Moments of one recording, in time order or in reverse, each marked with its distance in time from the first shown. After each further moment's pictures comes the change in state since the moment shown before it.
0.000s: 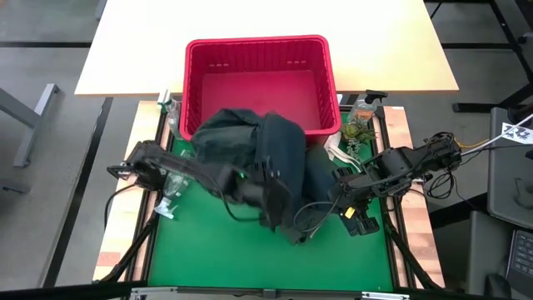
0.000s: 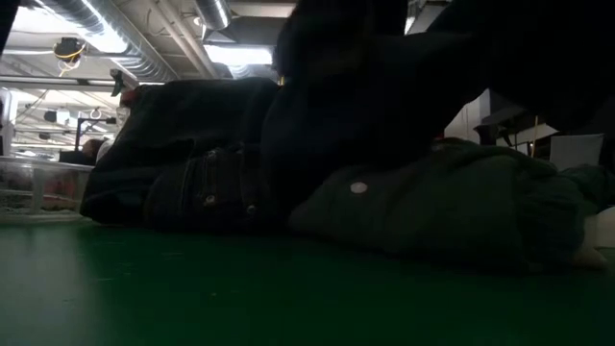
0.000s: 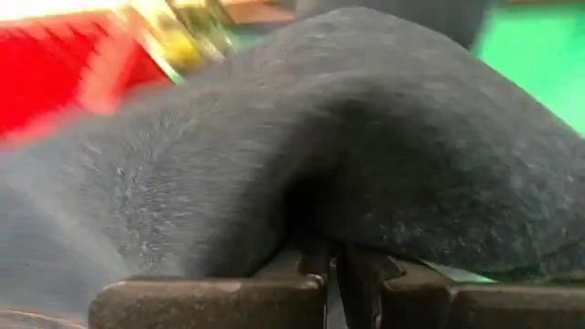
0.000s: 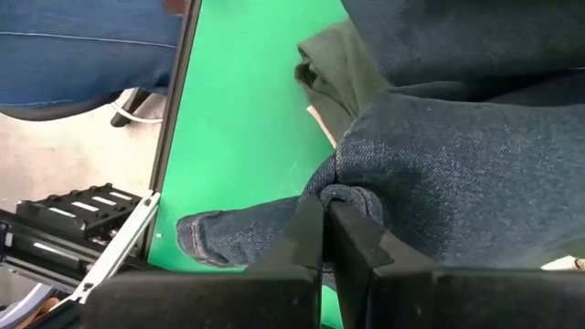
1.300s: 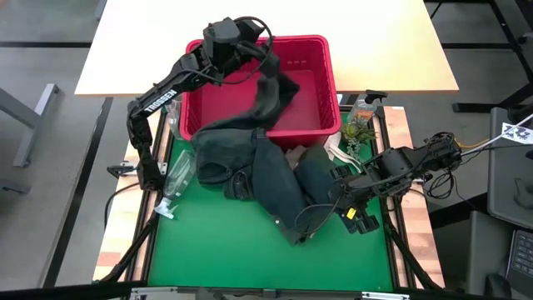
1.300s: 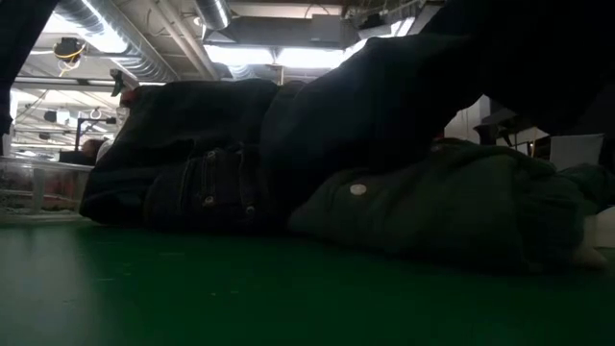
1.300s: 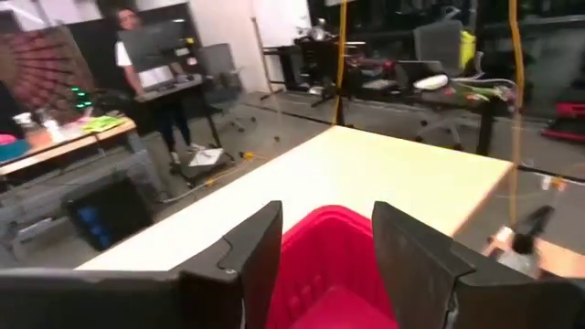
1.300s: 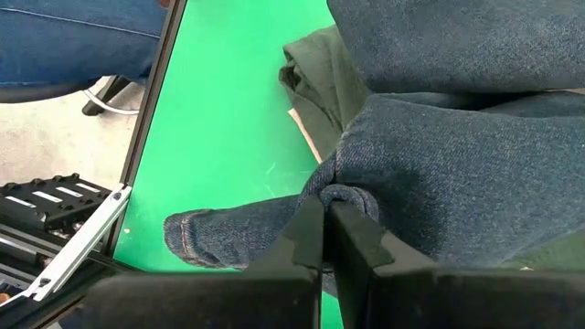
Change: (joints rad) left arm 0.718 -0.060 0.383 0.308 0.001 0.347; right arm -0.002 0.000 0.000 0.001 0.053 -0.084
